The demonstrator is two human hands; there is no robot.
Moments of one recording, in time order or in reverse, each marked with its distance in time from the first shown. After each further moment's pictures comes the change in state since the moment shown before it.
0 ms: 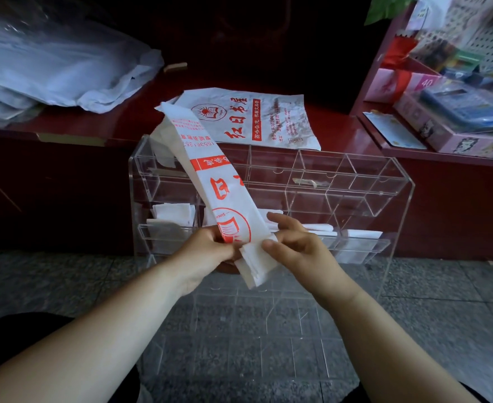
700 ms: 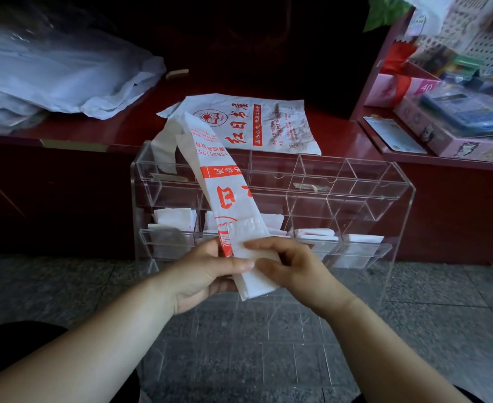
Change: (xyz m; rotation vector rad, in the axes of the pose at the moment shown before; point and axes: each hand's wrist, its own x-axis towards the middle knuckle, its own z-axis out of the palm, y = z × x) left_hand -0.016 0.000 -0.005 -0.227 -0.224 -0.050; right_hand -0.001 0.006 0.005 0.081 -0.166 -0.030
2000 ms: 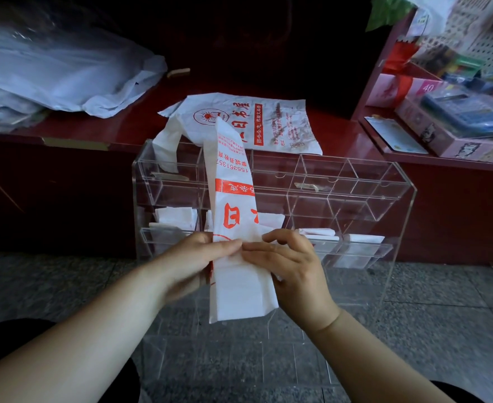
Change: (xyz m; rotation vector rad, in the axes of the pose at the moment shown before) left_hand -0.003 0.015 -0.009 0.043 0.087 -0.087; right_hand 0.011 0.032 0.007 -0.792 0.444 -0.942
